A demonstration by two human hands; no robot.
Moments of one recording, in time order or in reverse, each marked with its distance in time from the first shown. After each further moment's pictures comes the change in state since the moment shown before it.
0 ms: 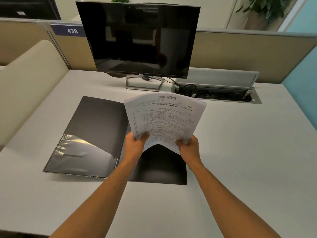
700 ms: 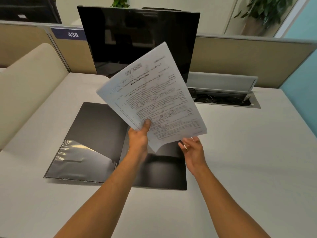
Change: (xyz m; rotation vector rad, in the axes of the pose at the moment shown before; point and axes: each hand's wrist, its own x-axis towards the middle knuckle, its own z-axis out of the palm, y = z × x) left_hand 0.011 0.034 0.025 -0.389 0.037 -0.048; right_hand 0.010 0.010 -0.015 0.716 -0.051 0.141
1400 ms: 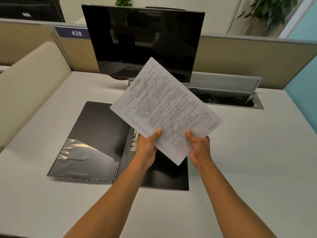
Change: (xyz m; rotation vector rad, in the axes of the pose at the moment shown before) left_hand -0.010 -0.021 -0.007 -0.103 -0.181 -0.184; right_hand 0.000 -0.024 0.019 -0.080 0.025 -0.091
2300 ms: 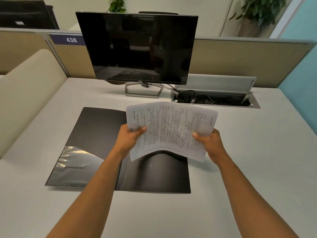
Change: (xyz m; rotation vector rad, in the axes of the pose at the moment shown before) left_hand 0.023 0.063 -0.042 0.620 -0.060 0.112; right_hand 0.022 -0.032 -0.034 -0.506 -0.062 -0.044
